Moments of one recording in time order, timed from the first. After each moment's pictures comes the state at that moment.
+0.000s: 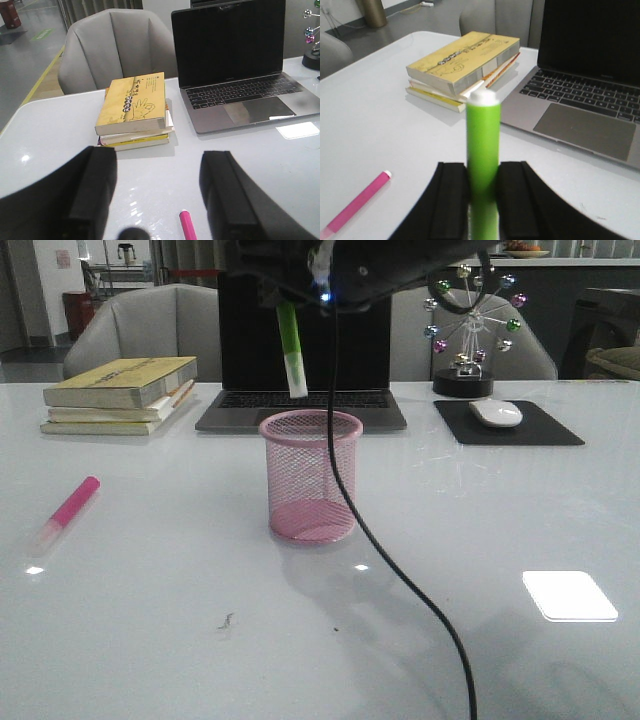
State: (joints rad) left arm -0.12 1.05 -0.59 0.12 -0.22 -0.01; right arm 0.56 1.81 -1.19 0.04 -0.31 0.12
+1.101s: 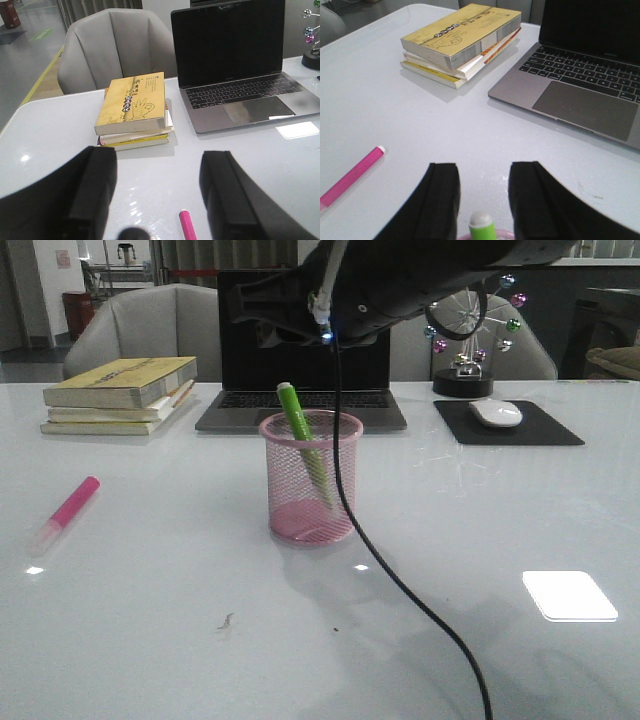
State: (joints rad) left arm -0.12 1.05 -0.59 0.12 -0.22 -0.01; right arm 0.56 1.82 -1.18 0.01 -0.24 0.12
